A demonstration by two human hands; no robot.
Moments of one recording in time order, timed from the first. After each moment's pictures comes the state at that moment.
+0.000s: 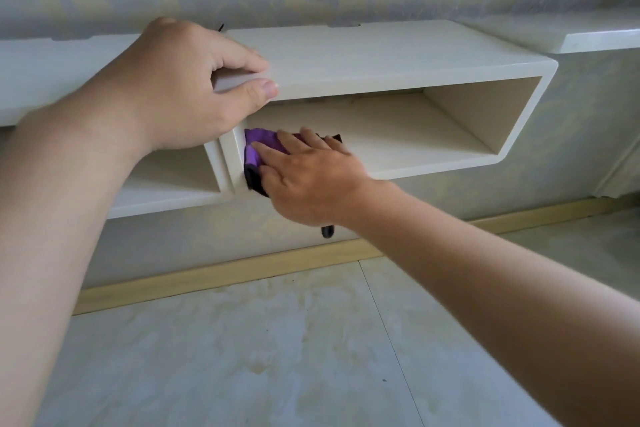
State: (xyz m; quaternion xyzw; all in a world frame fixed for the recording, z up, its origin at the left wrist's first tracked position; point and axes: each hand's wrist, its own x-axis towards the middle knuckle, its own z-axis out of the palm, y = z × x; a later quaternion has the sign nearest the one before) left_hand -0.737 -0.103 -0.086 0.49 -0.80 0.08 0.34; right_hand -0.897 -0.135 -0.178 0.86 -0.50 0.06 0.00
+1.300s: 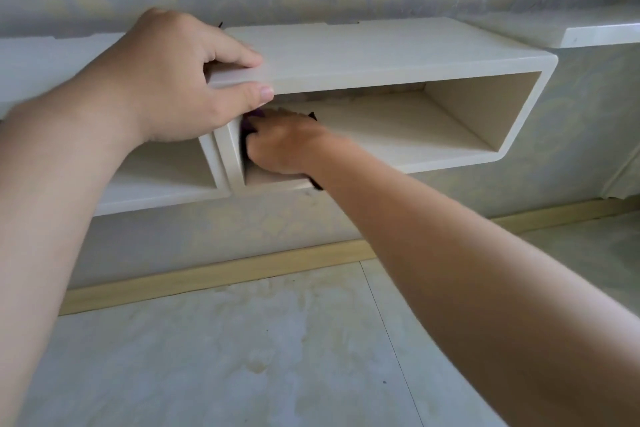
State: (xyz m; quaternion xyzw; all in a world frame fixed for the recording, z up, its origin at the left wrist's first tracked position) left_hand -0.739 -0.102 -0.085 0.52 -0.78 0.07 0.33; right_hand -0.864 -0.197 -0.164 0.86 -0.50 0.08 -0.06
